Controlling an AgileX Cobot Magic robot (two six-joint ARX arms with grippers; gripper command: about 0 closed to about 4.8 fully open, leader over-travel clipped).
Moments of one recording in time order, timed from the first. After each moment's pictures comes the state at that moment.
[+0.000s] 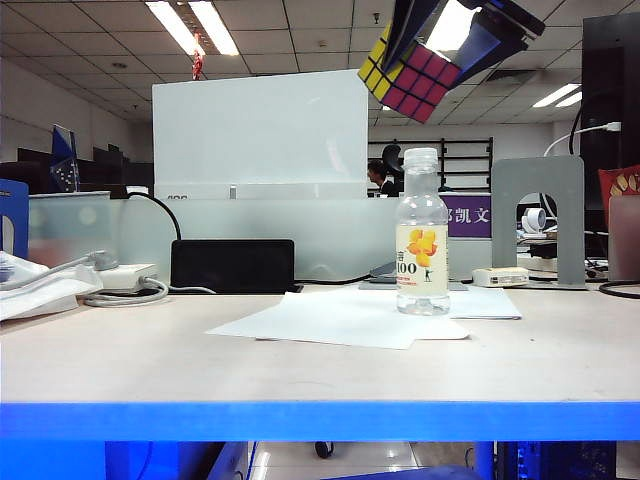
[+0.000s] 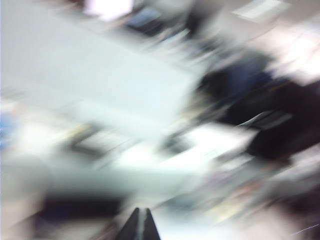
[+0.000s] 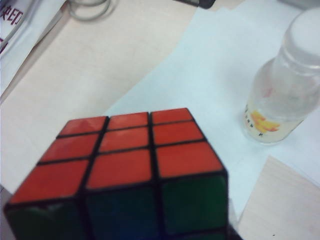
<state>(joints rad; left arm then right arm) 0.14 1.52 1.79 -0.30 0.57 -0.32 0.41 1.51 1.54 -0.77 -0.23 0.10</state>
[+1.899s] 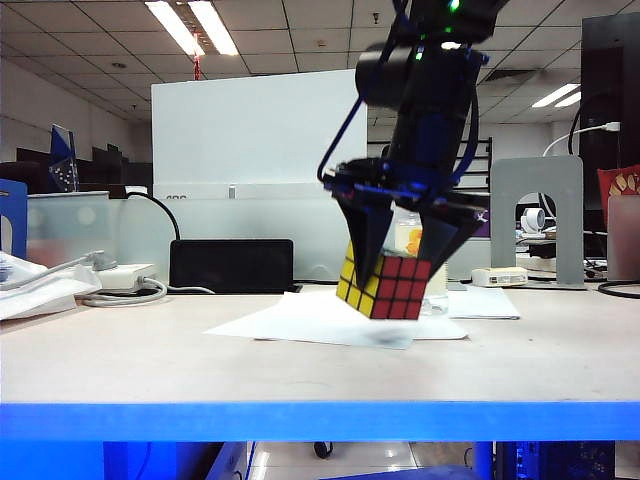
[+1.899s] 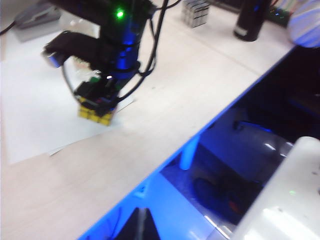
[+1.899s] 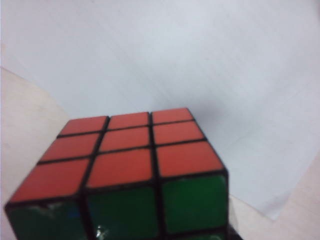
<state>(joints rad) -1.40 0.80 1.00 -0.71 -0.51 -0.29 0.52 1.93 1.56 -0.86 -0.08 0.08</state>
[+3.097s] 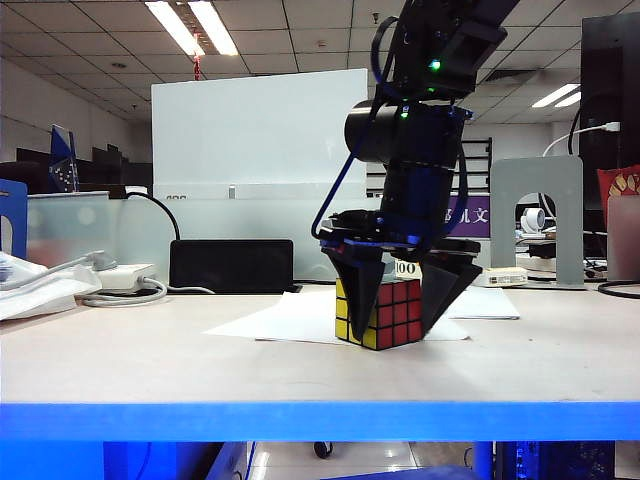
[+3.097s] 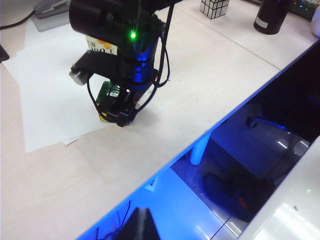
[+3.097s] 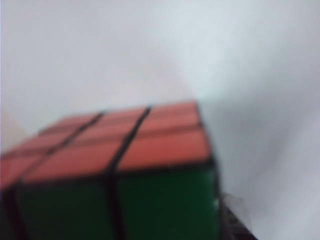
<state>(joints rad) -1.39 0.80 0.99 -0.75 -0.54 -0.31 0.52 2.05 1.56 -0.85 -0.08 0.05</state>
